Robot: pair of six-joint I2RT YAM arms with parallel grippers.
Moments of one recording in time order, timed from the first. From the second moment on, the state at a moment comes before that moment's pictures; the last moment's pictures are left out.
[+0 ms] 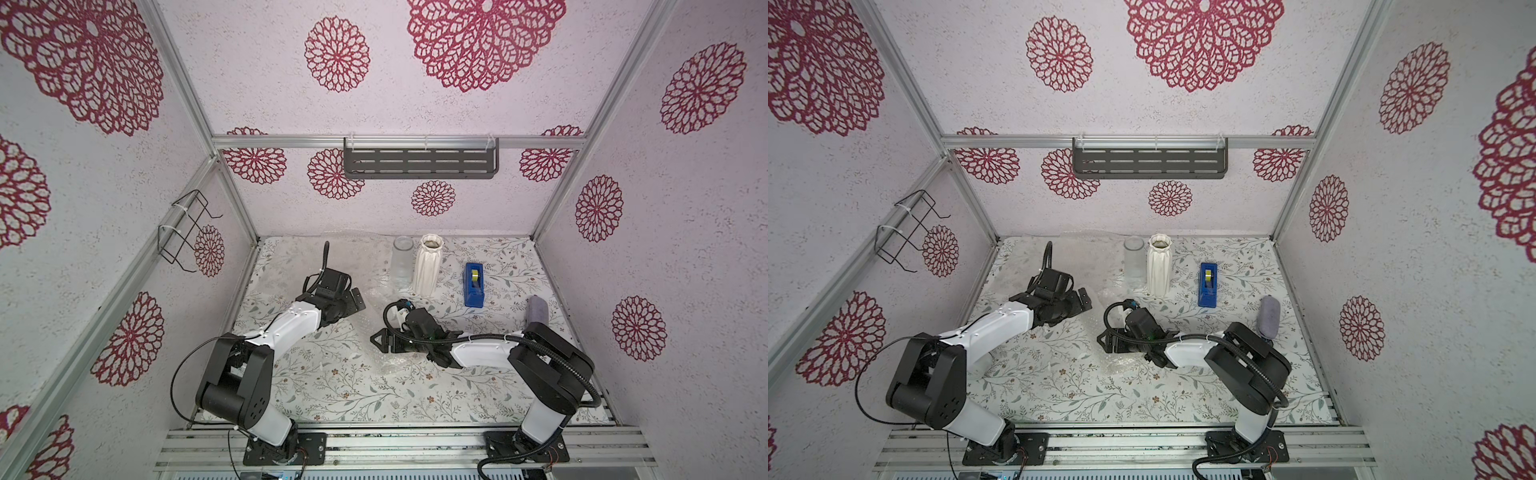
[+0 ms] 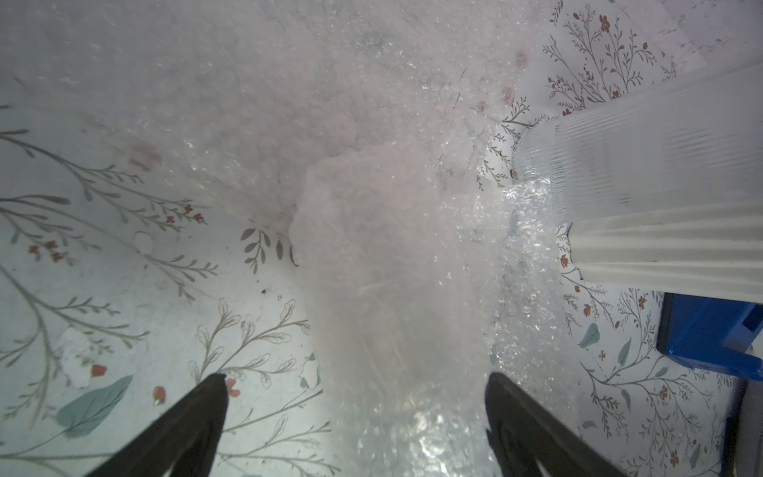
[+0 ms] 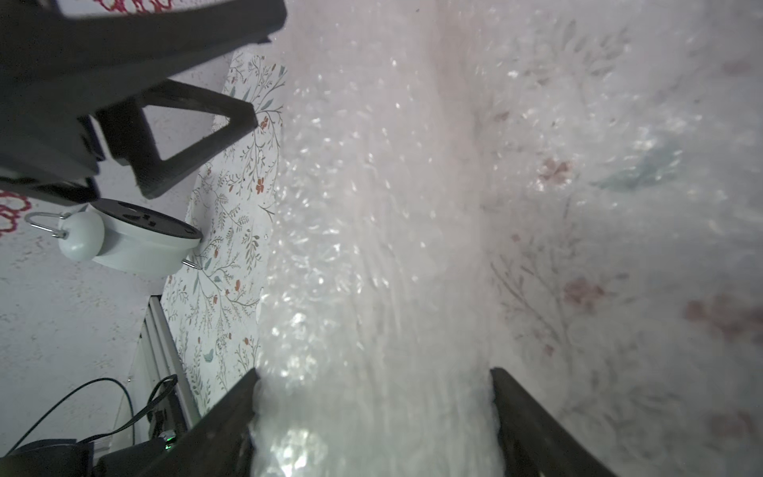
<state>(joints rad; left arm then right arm) -0.37 1.59 0.99 -0.36 -0.05 -0.73 0.90 1.74 0.82 0.32 -0.21 0.79</state>
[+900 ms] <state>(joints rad) -0.41 1.81 1.11 -0.36 -0.09 -0.75 0.92 1.58 0.79 0.08 -0.04 0.74</state>
